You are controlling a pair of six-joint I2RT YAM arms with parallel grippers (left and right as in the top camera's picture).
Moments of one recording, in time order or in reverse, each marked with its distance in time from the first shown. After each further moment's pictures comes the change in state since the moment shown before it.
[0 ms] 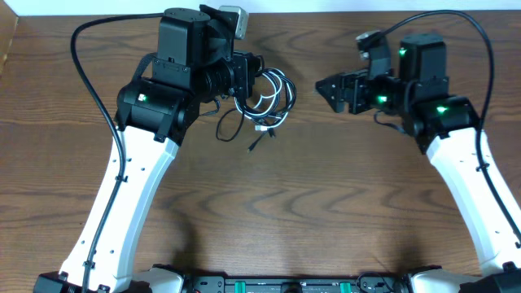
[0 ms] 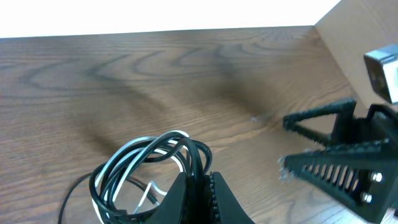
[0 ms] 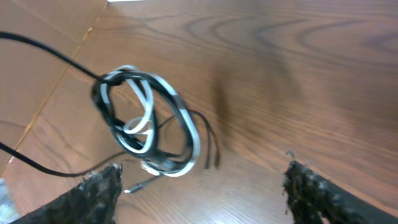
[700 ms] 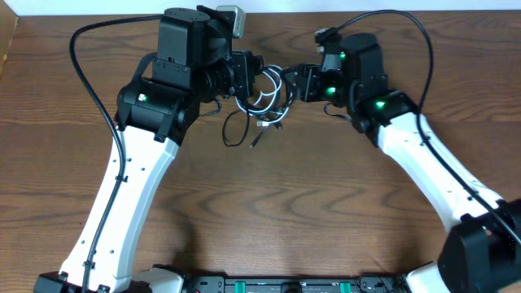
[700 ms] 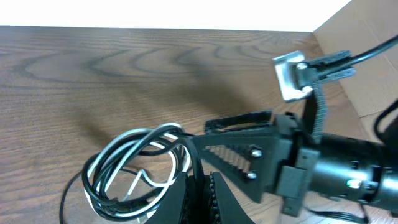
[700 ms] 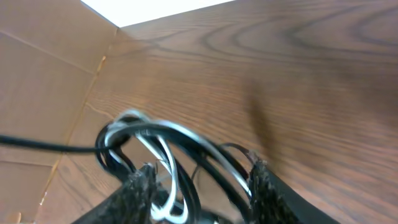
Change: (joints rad) left arm 0.000 0.000 0.000 -0.001 0.000 -0.058; right arm 0.173 0.198 0.000 0.319 0.119 0.320
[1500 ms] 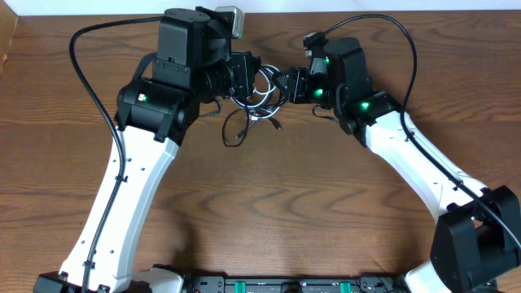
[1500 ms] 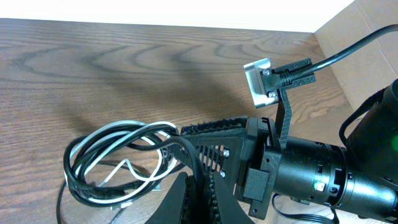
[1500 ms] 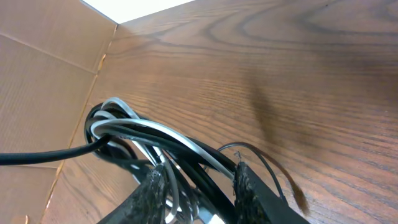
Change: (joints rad) left arm 0.000 0.000 0.000 -0.012 0.000 -0.016; right arm 0.037 0.047 0.000 0.037 0.020 0.048
